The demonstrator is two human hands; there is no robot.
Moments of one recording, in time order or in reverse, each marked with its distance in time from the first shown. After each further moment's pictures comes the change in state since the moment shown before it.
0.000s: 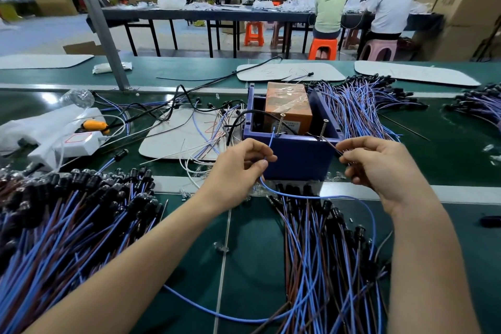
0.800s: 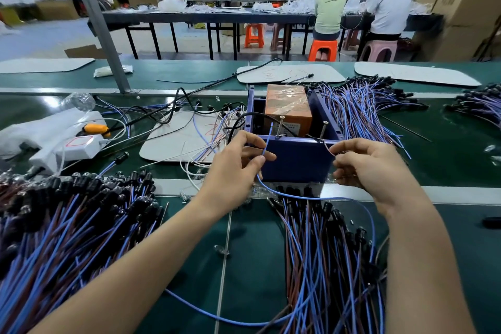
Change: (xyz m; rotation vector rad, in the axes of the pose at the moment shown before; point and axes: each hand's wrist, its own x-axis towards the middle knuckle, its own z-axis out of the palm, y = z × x) left_hand -0.003 0.008 -0.002 -0.002 0.084 0.029; right_hand 0.000 0.001 0.007 -0.008 -0.072 -0.011
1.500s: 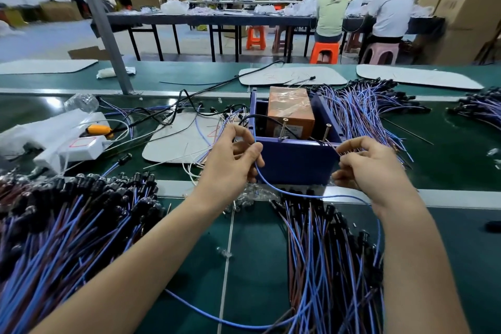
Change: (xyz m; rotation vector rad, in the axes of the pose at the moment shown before) left_hand 0.001 0.009 -0.008 -0.192 0.106 -0.044; right_hand 0.005 0.003 0.005 -0.036 0.080 0.010
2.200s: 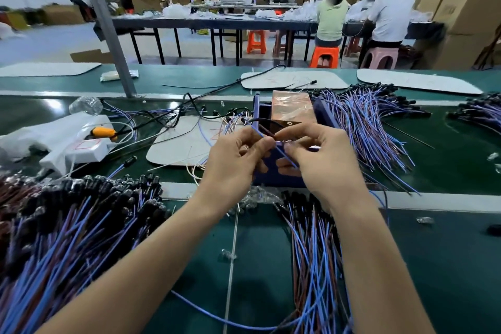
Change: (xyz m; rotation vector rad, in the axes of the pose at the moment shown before) left_hand -0.004 0.021 -0.002 0.048 0.013 0.049; right_hand -0.040 -0.041 0.063 0.038 -0.120 -0.275
